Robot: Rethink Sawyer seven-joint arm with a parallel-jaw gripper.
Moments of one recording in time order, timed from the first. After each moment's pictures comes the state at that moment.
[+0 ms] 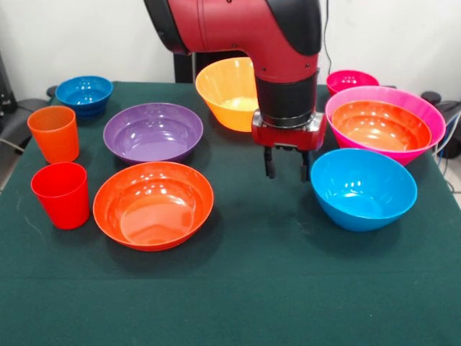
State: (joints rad) arm -0.35 -0.49 0.23 1.65 -0.16 0.40 2.02
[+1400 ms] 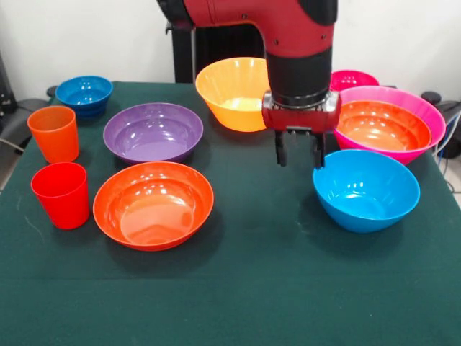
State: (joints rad) arm -0.36 -0.54 0.28 1.66 -0.16 0.46 2.02
